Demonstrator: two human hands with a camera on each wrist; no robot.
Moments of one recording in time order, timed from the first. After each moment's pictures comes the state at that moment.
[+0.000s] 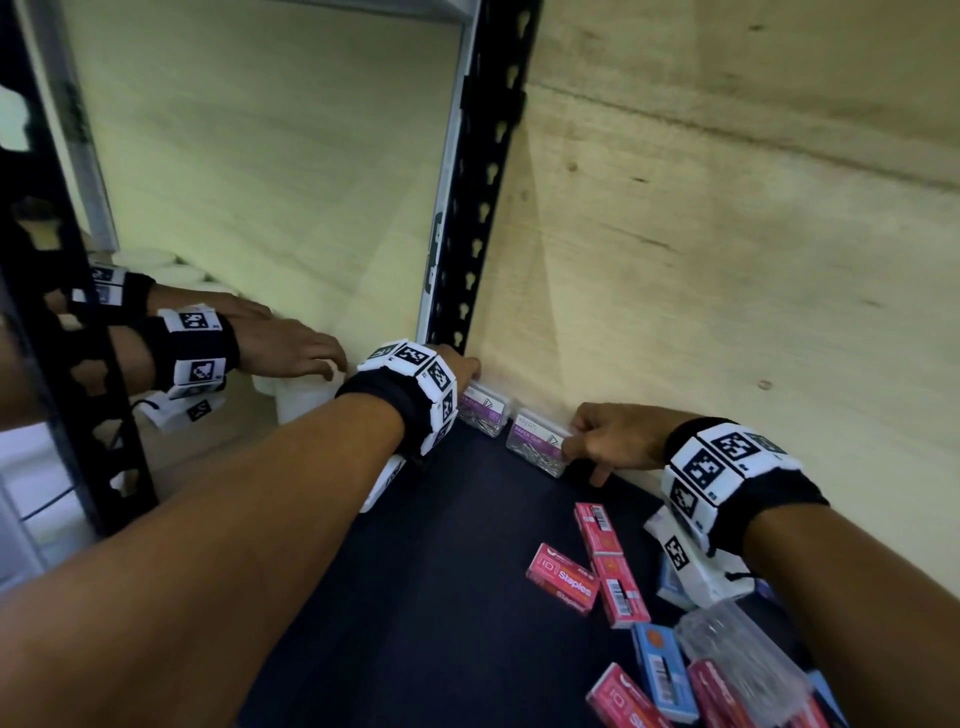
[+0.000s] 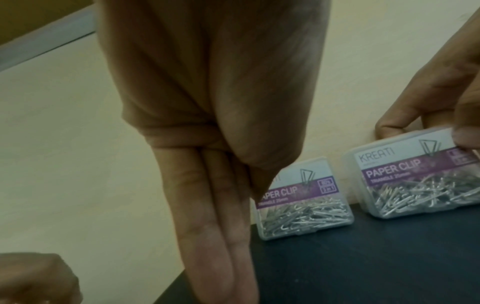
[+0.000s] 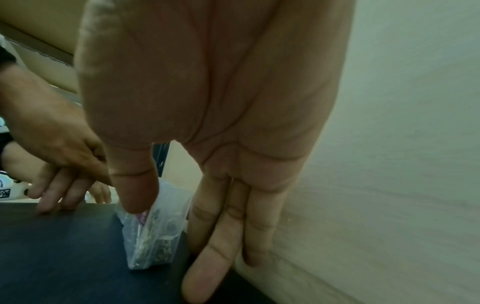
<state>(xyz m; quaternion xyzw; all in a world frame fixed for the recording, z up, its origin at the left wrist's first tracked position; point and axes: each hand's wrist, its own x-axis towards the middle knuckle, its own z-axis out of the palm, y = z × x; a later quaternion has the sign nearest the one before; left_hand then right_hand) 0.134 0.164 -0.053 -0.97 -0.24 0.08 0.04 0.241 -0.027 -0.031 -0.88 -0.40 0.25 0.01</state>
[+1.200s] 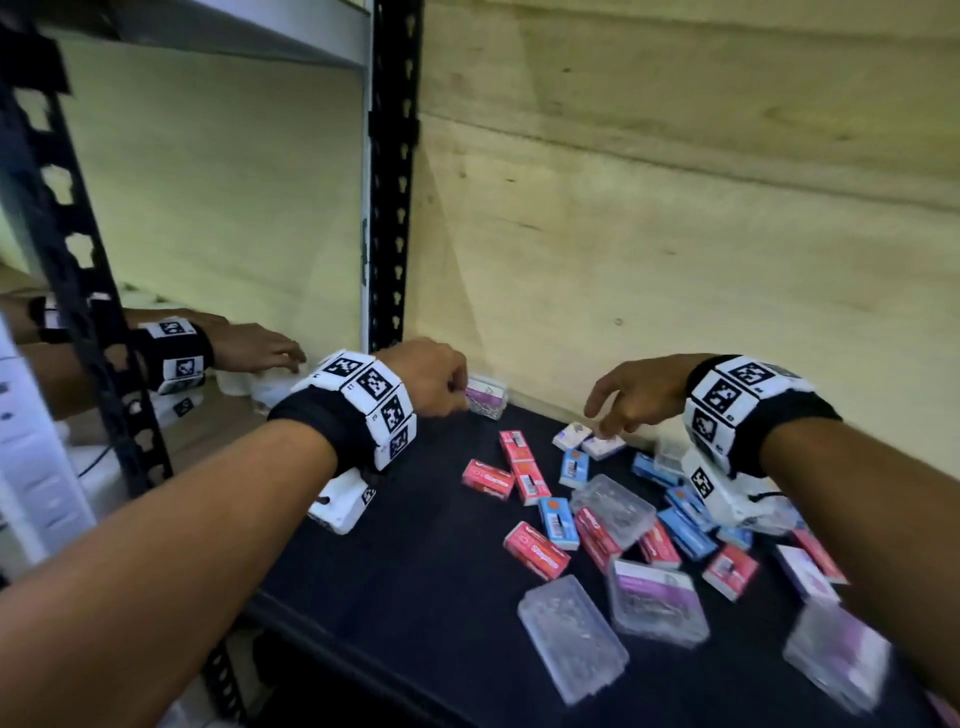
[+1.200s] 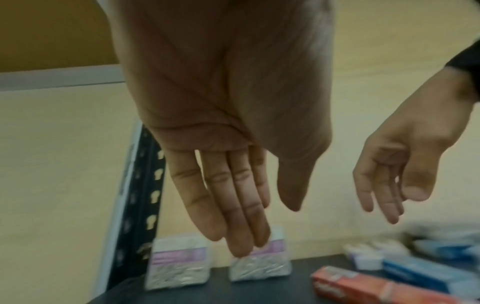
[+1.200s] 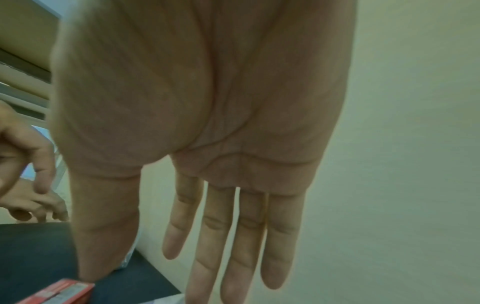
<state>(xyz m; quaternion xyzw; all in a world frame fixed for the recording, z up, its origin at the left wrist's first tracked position) 0.065 0.048 -0.013 -0.98 -0.18 -0.02 -0.08 0.234 -0.152 0.017 -0.90 -0.37 0.23 -0.04</state>
